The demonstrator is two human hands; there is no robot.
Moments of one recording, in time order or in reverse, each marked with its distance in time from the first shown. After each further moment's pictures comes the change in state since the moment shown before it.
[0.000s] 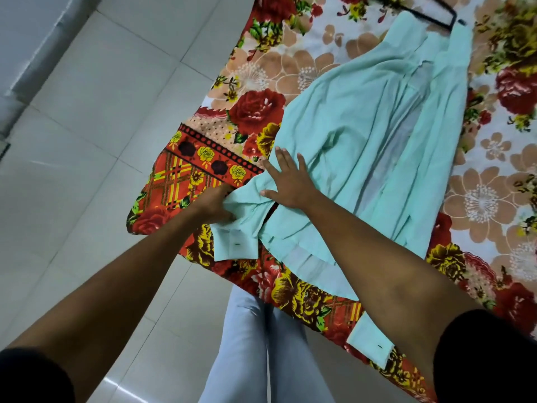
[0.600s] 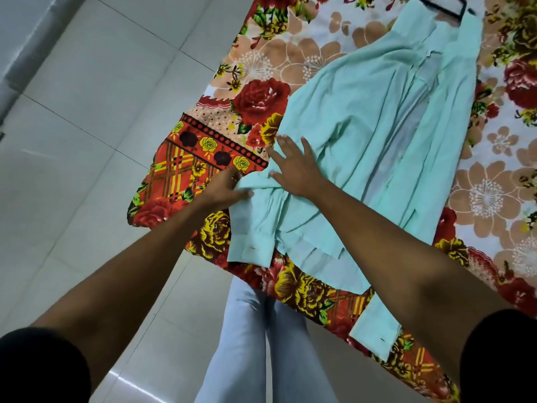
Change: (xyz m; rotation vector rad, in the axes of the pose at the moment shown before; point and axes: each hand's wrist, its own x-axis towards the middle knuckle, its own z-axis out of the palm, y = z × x) left_hand 0.020 0.002 0.010 -0.288 0.149 0.088; right_hand 0.005 -0.001 -0.017 -0.064 0.089 -0.024
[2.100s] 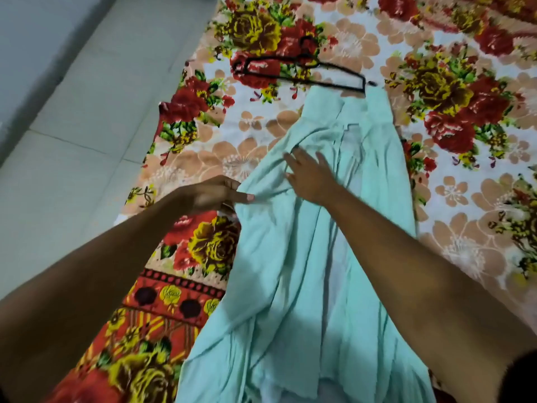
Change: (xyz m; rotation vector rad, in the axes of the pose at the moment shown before) left_hand 0.215 0.220 -0.038 -0.228 -0.506 0.112; right_hand 0.084 0.271 -0.031 0.009 0.204 0.336
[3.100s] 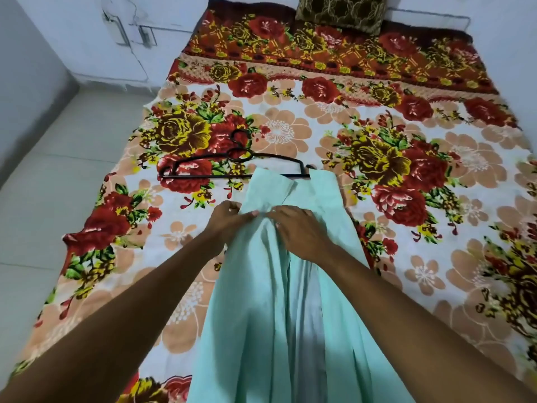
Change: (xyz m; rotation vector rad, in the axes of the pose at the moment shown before) left_hand 0.216 0.145 0.031 0.040 0.508 0.193; right_hand 0.056 0.144 -0.022 0.330 0.186 0.032
